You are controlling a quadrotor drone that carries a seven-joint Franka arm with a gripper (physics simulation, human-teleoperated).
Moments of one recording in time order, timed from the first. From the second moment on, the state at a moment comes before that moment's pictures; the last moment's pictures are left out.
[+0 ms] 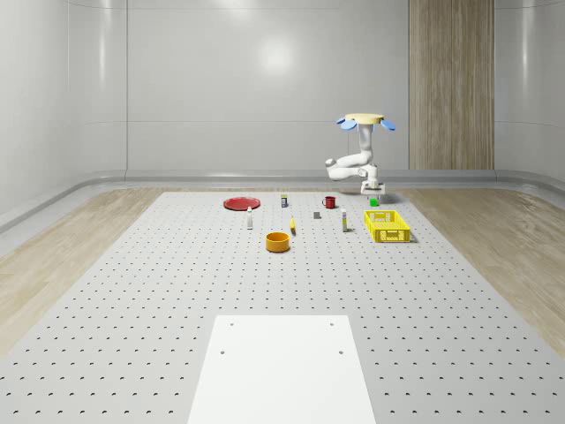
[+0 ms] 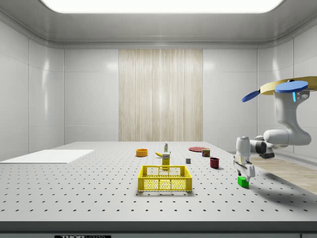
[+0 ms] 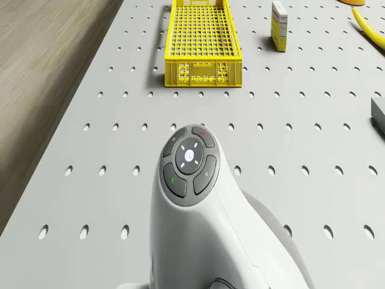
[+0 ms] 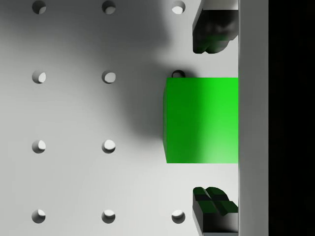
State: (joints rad) arm -1.09 -1.24 1.22 -2.87 -1.99 1.34 1.62
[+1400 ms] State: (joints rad) arm -1.16 -1.31 1.16 -2.81 -2.04 1.46 1.64
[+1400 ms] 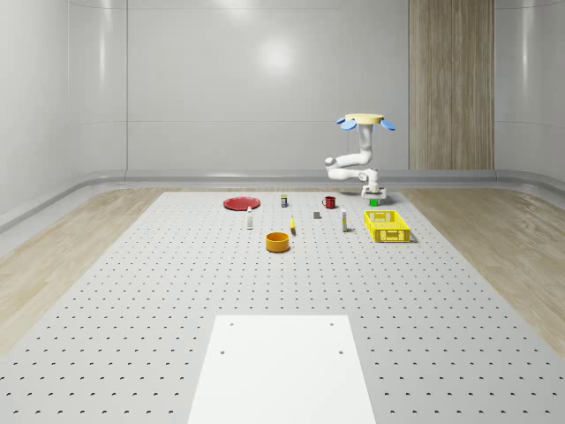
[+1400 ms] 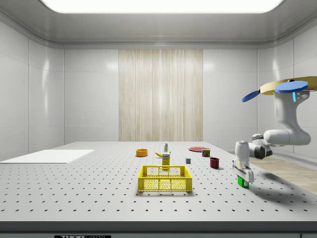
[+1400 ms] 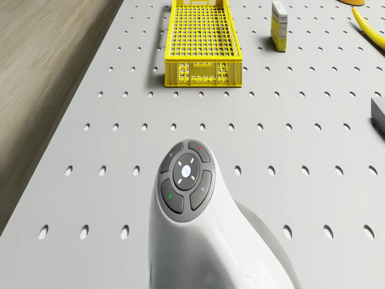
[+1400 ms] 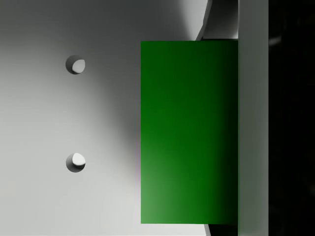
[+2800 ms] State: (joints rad) arm -1.15 -1.25 1.28 -2.85 -1.94 1.35 1.56
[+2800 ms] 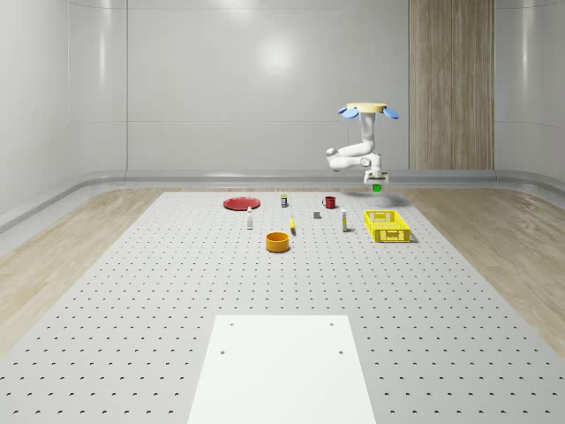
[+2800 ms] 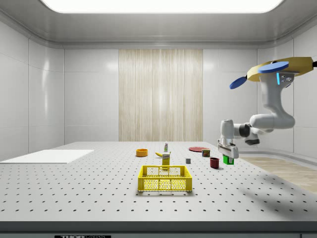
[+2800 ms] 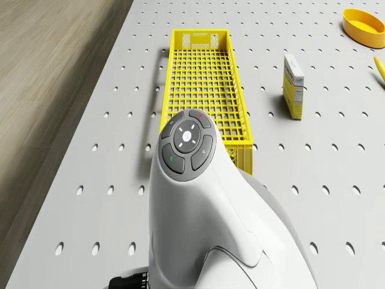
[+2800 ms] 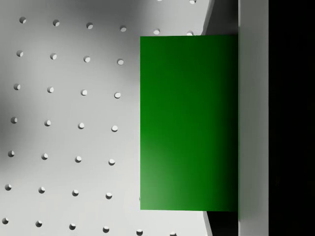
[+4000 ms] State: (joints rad) arm -1.16 -1.30 1.29 -2.84 -1.91 1.39 1.58
